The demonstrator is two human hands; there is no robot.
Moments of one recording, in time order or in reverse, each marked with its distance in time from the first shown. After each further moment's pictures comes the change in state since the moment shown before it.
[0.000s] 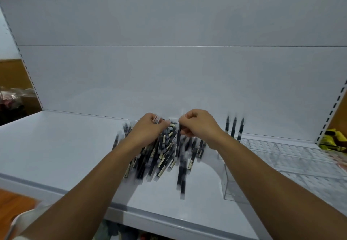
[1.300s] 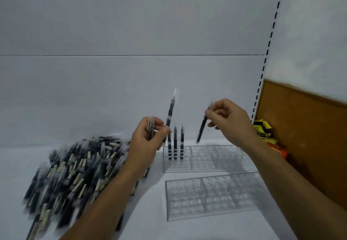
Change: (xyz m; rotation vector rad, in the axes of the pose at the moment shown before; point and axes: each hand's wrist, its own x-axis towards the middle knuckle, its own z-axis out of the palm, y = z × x) left_hand -0.009 0.063 0.131 -0.576 -0.154 0.486; right_hand -0.058 0.030 -0.187 -0.210 0.520 -0.230
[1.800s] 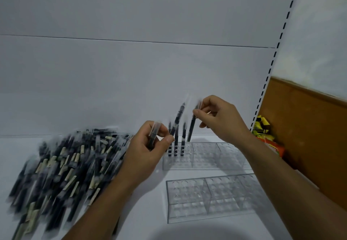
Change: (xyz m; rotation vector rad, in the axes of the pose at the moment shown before) left_hand -0.016 -0.018 -0.009 0.146 -0.081 0.056; right_hand 0.011 -0.003 0.028 -0.148 -0.148 -0.060
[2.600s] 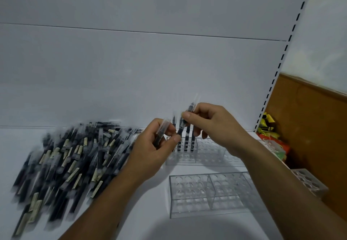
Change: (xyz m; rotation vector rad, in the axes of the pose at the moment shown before) left_hand -0.005 0.004 0.005 0.023 -0.059 -0.015; right_hand -0.020 -0.021 0.017 0.248 -0.246 0.104
